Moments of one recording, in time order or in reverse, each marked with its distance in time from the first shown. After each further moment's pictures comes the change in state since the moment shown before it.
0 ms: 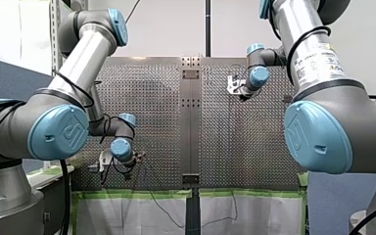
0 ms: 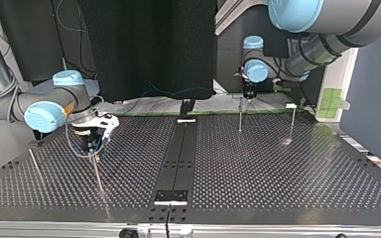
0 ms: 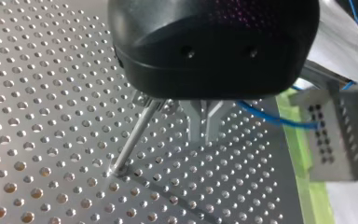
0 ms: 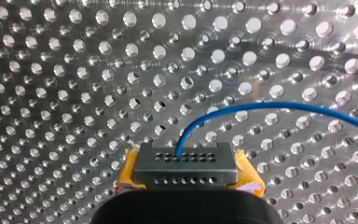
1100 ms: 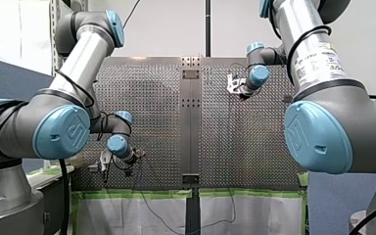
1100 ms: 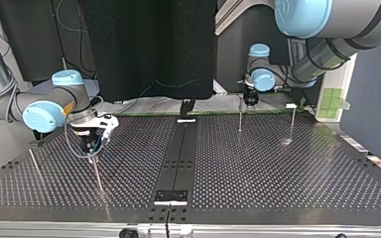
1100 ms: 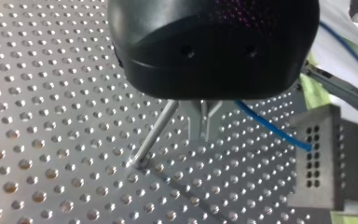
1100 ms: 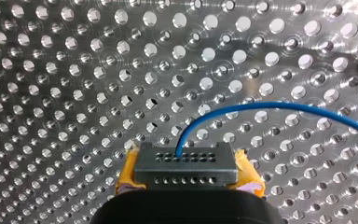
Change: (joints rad) left arm 0.055 -0.001 0.059 -0.060 0.124 -0.093; right arm 0.001 -0.008 0.000 0.000 0.006 -0.006
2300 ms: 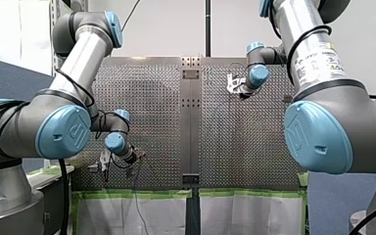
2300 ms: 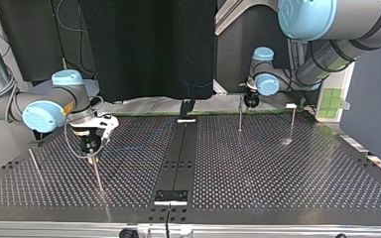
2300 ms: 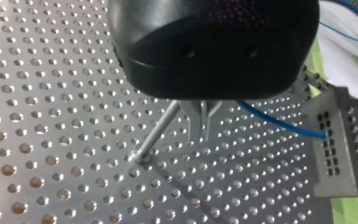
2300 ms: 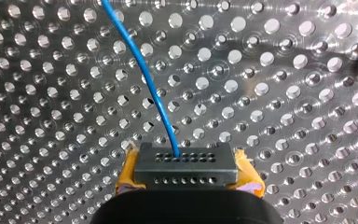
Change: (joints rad) left arm 0.029 0.001 0.029 -0.060 0.071 -0.052; right arm 0.001 -0.003 0.000 0.000 0.005 0.000
